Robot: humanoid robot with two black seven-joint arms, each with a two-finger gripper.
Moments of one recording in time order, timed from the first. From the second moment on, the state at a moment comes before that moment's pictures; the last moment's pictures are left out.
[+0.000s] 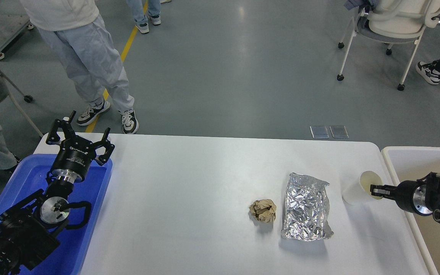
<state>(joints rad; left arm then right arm) -0.58 0.34 -0.75 -0.45 -0.16 -0.64 -0.52 0.86 -0.70 -0.12 0.79 -1.19 0.03 0.21</state>
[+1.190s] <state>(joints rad) -0.58 0.34 -0.75 -0.45 -0.16 -0.64 -0.52 1.31 -1.12 -0.28 1.18 -1.28 0.23 0.28</state>
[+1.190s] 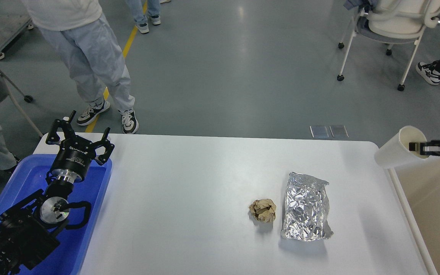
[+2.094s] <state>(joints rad) -0.58 0.34 -0.75 -0.45 -0.17 -0.64 -0.52 1.31 -1.31 -0.27 1.17 -1.14 0.18 0.28</state>
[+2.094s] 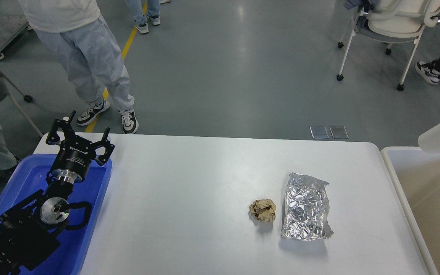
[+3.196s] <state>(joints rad) -0.58 0.34 -0.75 -0.45 -0.17 -0.64 -0.52 0.60 -0.85 0.01 0.46 -0.17 -0.06 0.31</state>
